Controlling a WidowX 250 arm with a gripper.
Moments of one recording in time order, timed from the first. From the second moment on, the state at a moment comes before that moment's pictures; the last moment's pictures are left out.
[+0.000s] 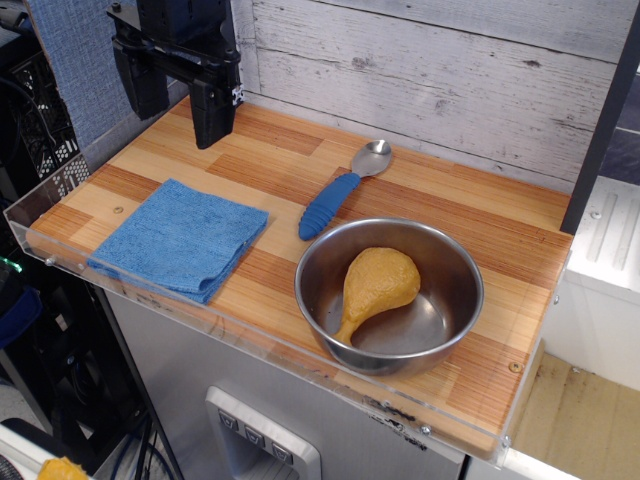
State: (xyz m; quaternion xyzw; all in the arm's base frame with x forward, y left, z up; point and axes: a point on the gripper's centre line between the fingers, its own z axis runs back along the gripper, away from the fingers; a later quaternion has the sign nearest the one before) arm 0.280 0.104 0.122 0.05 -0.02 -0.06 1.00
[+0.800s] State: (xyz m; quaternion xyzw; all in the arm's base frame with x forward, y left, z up) arm 0.288 0.036 0.125 0.03 -0.02 -0.11 0.99
